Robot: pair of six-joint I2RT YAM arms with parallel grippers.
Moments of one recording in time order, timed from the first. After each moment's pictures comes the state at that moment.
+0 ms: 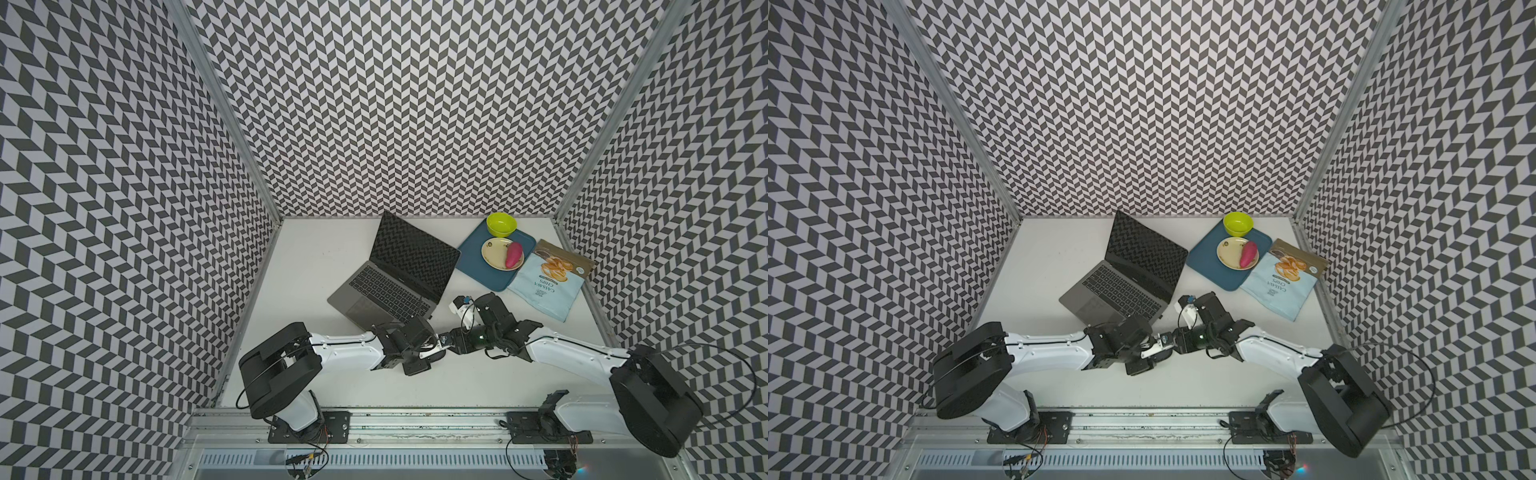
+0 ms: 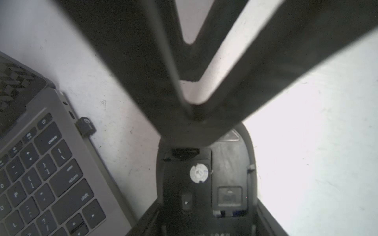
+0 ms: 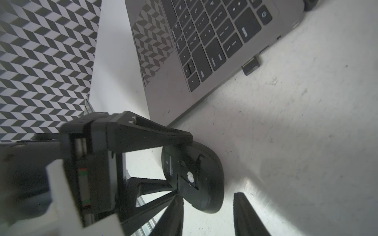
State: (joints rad) left arm -1.04 1.57 0.73 -0.17 0.01 0.32; right arm 0.62 1.30 0.54 -0.13 -0.51 0.45
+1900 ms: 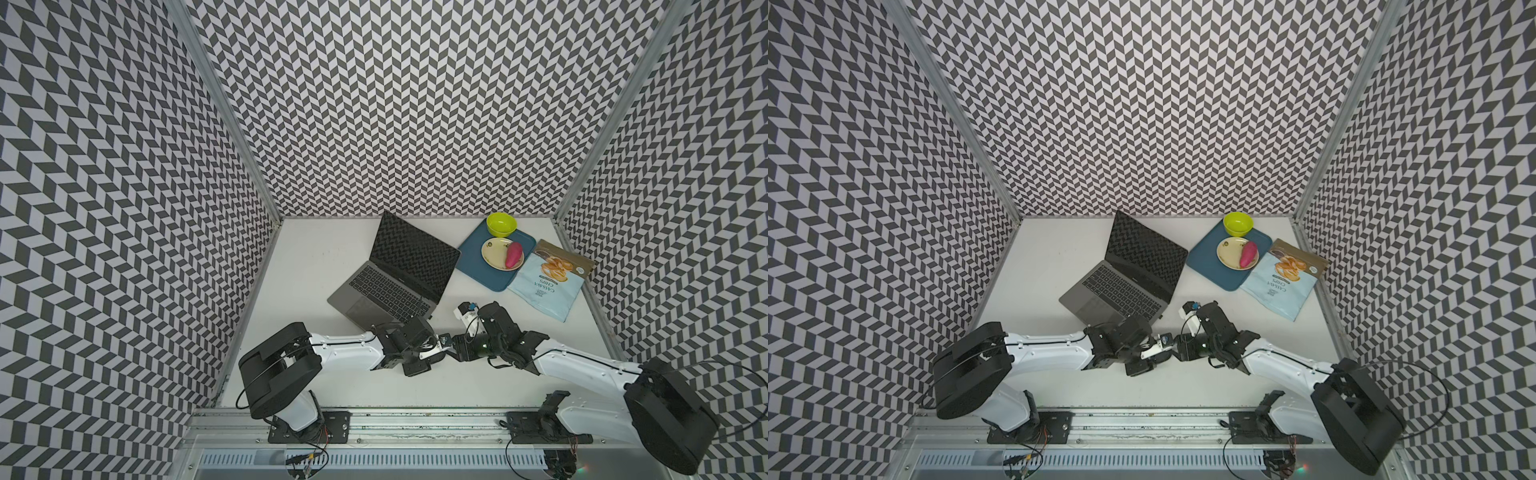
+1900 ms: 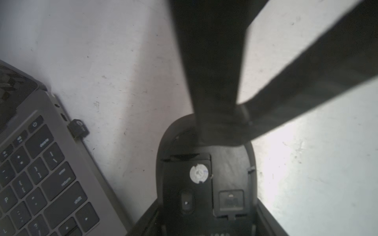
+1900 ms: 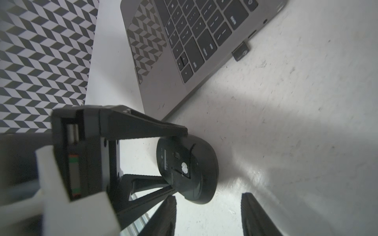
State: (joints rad) left arm -1.04 1.57 0.72 -0.17 0.04 0.33; right arm 0.67 1.21 0.42 -0.06 -0.45 0.54
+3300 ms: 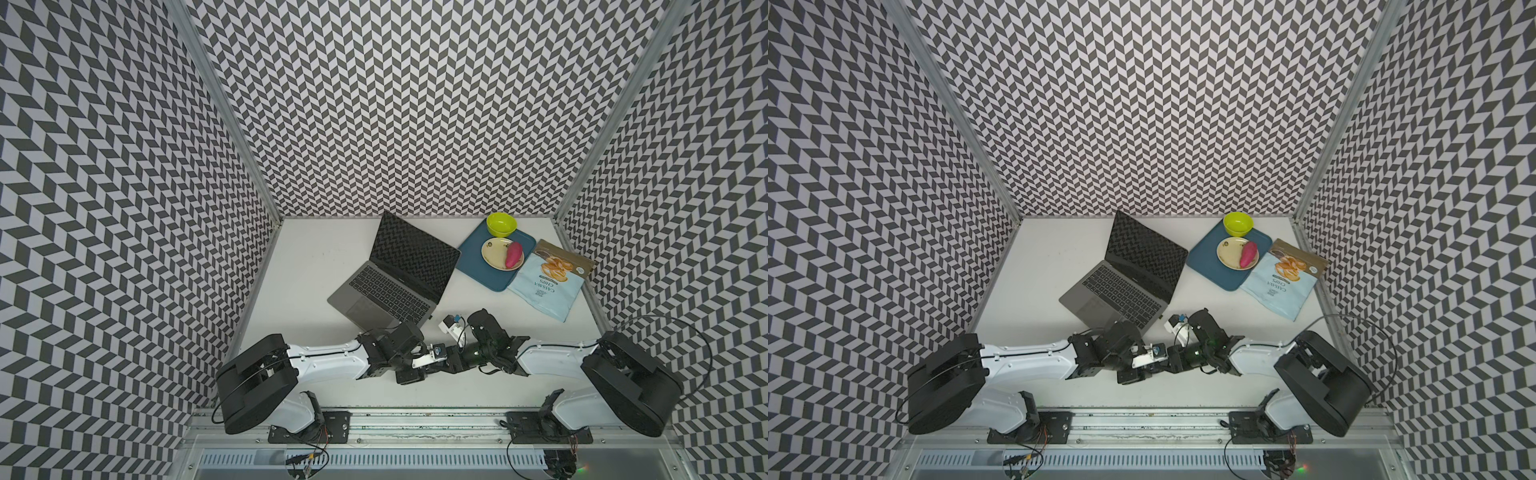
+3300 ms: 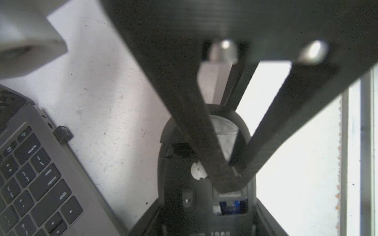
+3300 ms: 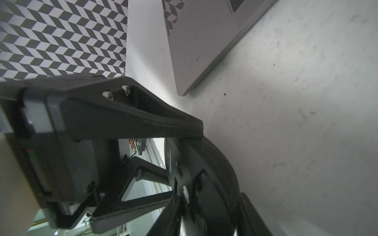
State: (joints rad) left arm -1.04 1.42 0.61 -0.14 0.13 0.39; right arm 0.72 1.43 0.38 0.21 -0.70 0.61
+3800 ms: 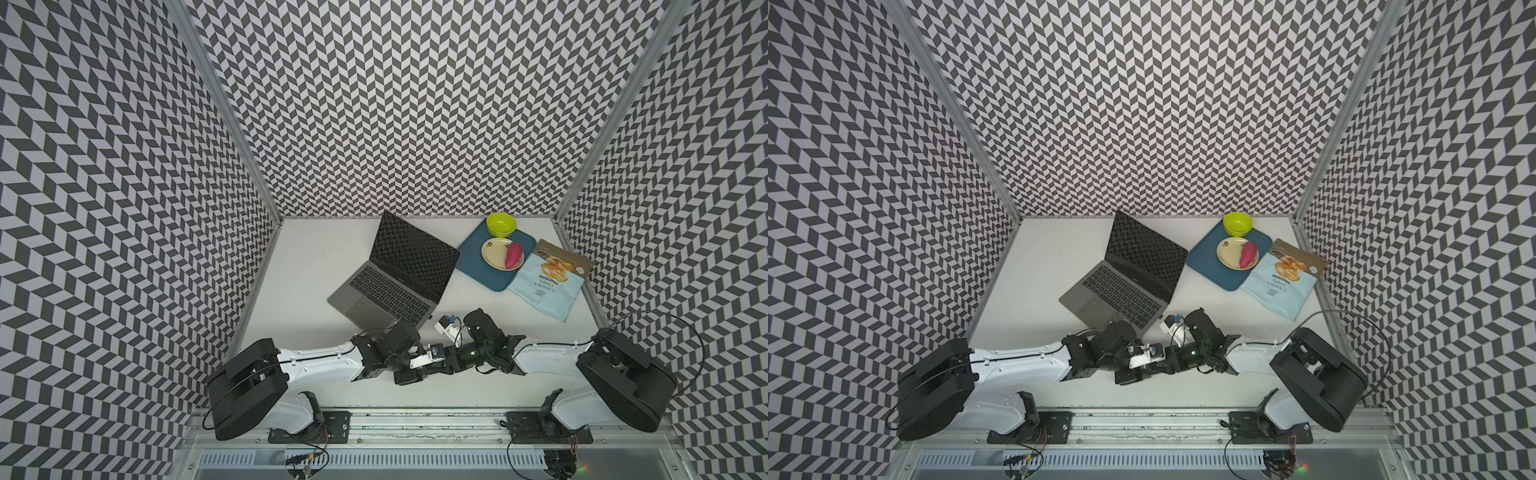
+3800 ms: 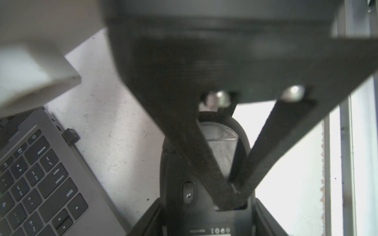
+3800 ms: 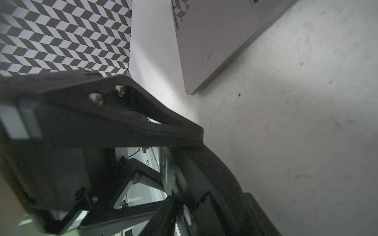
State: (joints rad) left arm -1.04 1.37 0.59 -0.13 0.16 0.40; right arm 0.75 1.46 0.40 0.24 -0.71 0.64
